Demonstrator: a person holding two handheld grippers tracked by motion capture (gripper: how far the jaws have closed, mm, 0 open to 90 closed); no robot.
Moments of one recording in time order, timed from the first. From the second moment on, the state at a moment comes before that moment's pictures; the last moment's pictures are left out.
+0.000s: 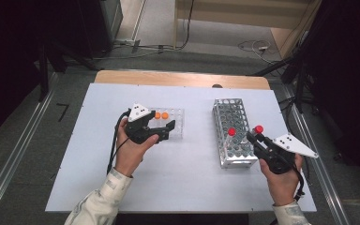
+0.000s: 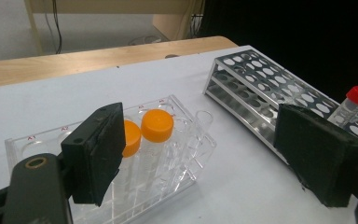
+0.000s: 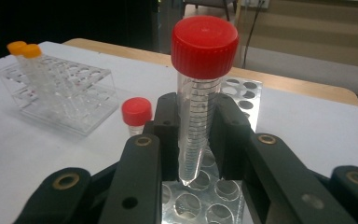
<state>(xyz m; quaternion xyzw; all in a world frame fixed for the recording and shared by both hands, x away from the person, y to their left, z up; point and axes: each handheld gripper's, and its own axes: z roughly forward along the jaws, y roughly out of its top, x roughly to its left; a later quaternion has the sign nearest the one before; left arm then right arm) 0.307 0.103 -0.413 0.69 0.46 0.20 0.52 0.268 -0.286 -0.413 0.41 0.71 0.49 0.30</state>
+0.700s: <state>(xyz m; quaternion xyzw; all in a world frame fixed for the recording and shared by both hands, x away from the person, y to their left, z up) 0.305 0.103 -0.411 0.69 0.46 0.20 0.52 0.247 -0.246 -0.410 0.36 0.74 0.51 0.26</state>
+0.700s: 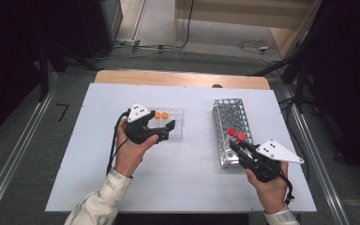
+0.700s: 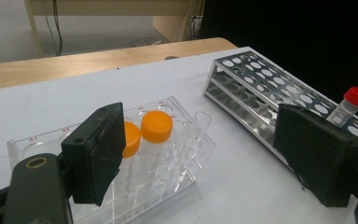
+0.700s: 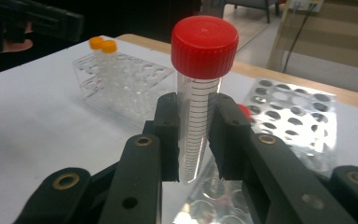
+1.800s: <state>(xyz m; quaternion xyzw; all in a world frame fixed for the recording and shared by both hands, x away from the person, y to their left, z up) 0.291 0.087 -0.401 0.70 0.42 0.19 0.54 0.288 -0.133 -0.440 0.33 0.79 0.48 0.20</state>
